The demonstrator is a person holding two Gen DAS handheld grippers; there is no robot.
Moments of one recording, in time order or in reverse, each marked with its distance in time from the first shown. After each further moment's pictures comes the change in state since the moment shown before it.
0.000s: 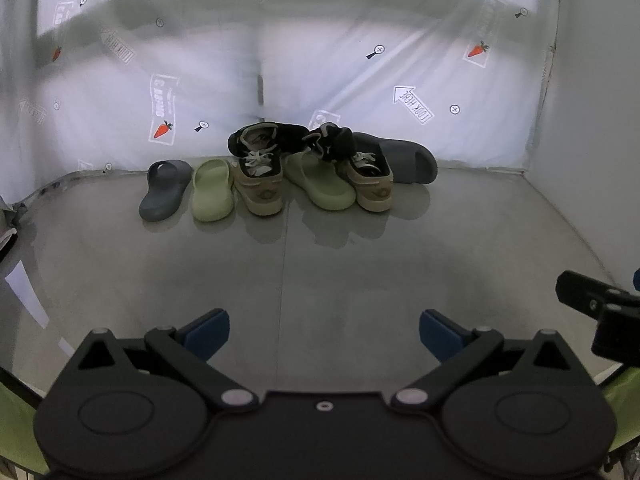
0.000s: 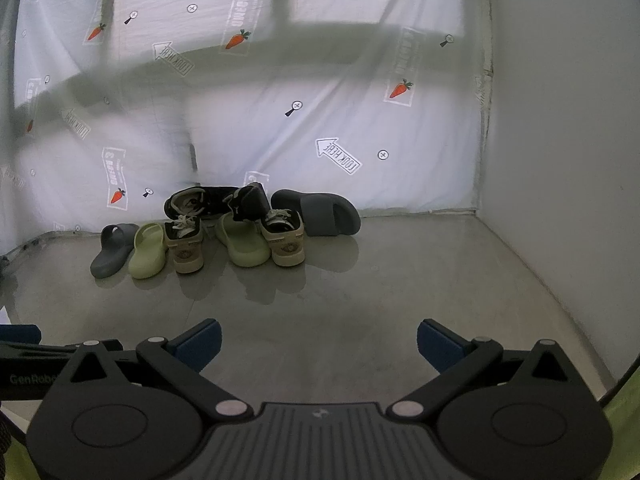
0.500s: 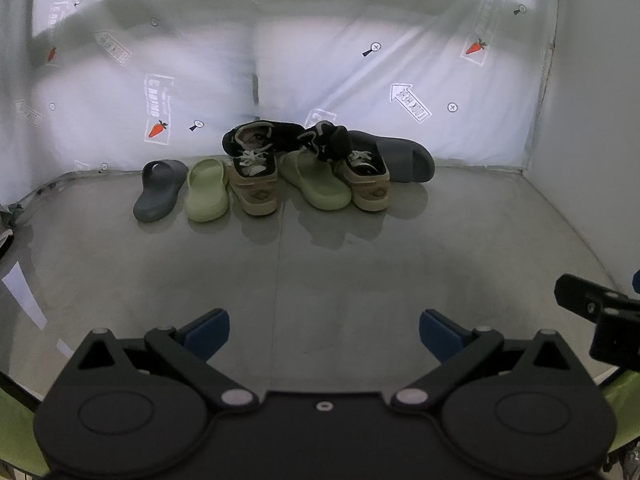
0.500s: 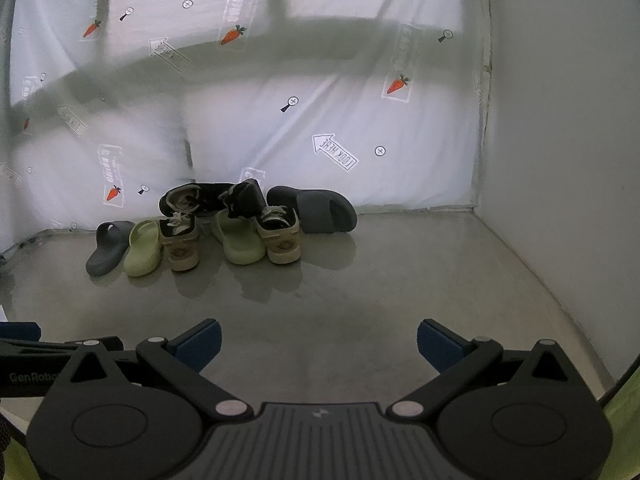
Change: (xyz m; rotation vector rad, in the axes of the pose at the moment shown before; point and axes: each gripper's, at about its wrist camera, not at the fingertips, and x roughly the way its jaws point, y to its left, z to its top) left arm 0.008 -0.004 0.003 0.007 0.009 -0.006; right arm 0.003 -0.004 -0.003 0.003 0.010 -0.012
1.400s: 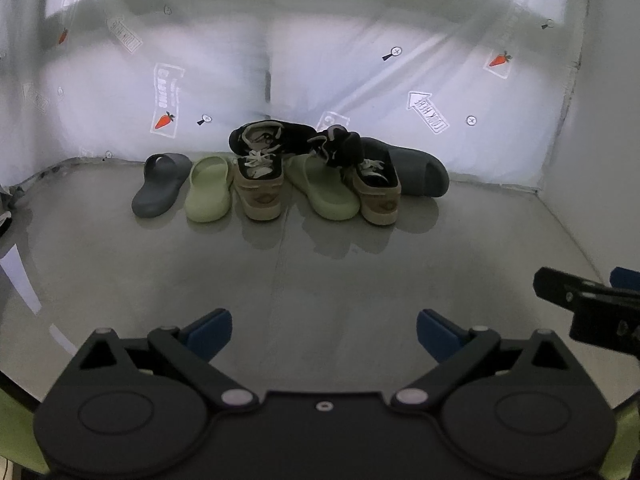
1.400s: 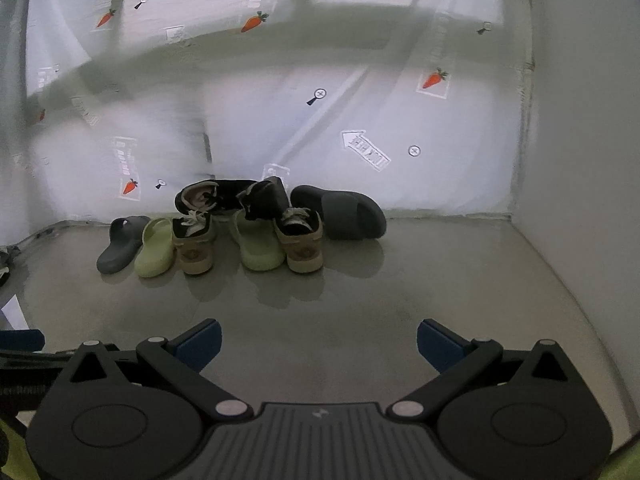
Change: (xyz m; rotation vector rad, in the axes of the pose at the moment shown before) left arm 0.040 -0.010 0.020 -0.090 -0.002 0.028; right arm 0.065 -0.012 0.039 -0.064 0.025 0.115
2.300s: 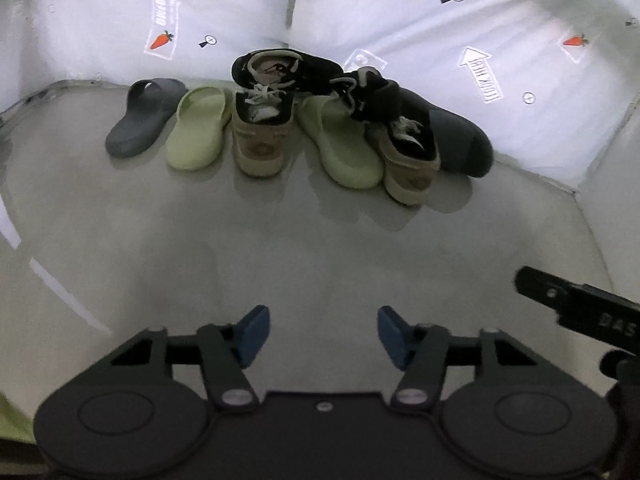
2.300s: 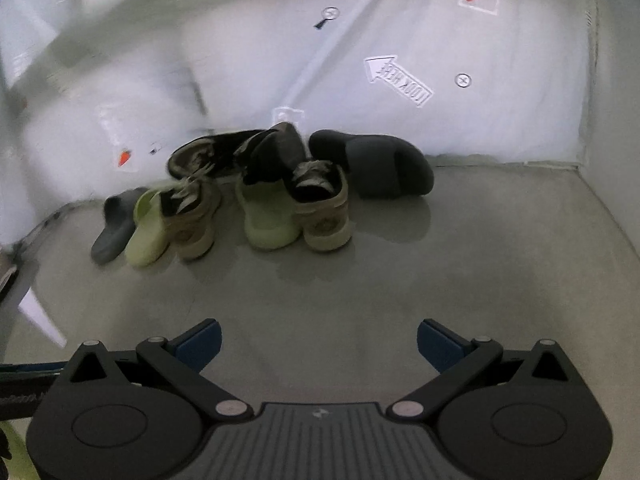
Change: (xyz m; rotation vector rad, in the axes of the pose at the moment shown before) left arm 0.138 0.021 0.064 -0.125 0.212 0.001; right arm 0.169 -0.025 0.048 0.104 0.181 0.064
